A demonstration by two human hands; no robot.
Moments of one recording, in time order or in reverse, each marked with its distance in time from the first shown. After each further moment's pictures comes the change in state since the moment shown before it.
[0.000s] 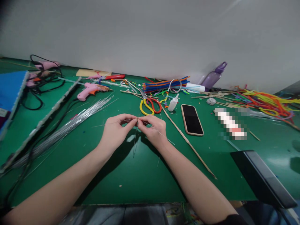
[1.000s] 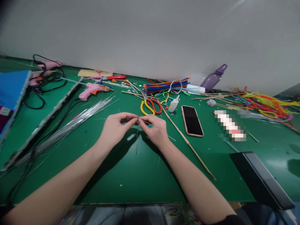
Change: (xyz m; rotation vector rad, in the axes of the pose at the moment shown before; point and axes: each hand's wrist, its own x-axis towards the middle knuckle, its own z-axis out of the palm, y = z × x) left_hand 0.006 0.002 -0.009 0.016 -0.074 -0.001; right_hand 0.003 0.001 -0.004 0.036 -0.093 0.059
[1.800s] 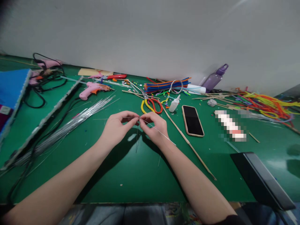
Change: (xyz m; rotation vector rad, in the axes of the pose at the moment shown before) left_hand 0.000 0.000 0.001 -0.037 -0.034 0.032; right_hand 0.001 -0.003 0.002 0.035 0.028 -0.012
